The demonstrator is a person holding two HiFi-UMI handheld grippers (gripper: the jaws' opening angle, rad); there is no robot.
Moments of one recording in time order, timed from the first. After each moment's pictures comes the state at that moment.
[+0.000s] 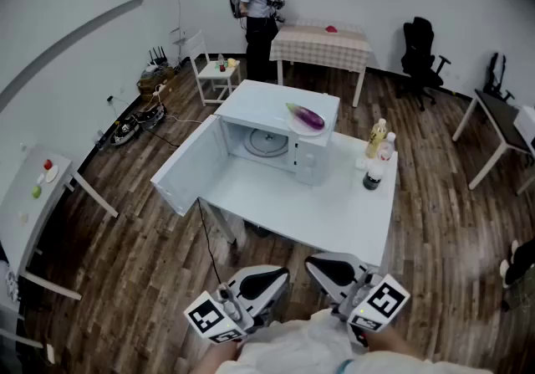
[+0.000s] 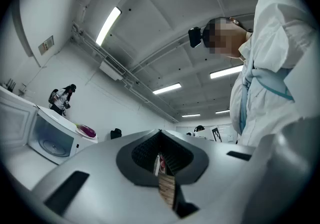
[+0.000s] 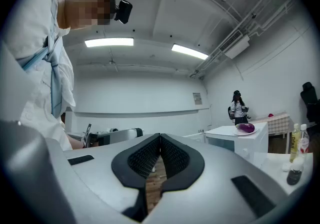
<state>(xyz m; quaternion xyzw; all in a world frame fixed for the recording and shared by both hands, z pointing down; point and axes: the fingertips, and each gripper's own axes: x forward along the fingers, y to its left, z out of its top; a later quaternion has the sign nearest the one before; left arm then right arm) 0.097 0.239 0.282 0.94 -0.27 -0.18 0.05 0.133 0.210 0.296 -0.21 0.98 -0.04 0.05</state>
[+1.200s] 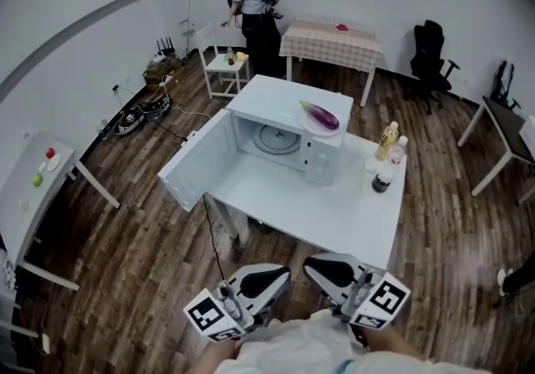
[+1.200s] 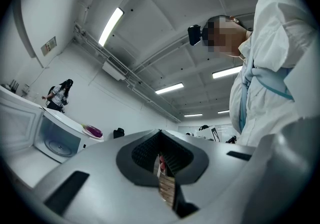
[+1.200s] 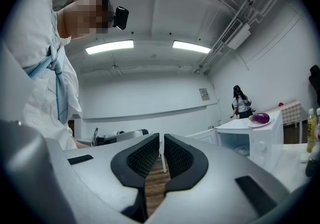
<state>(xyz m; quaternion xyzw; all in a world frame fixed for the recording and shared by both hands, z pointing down) 0.072 0.230 0.288 0.94 -0.28 -0.18 0.05 0.104 0.207 0.306 -0.15 0.98 -0.06 0.05</state>
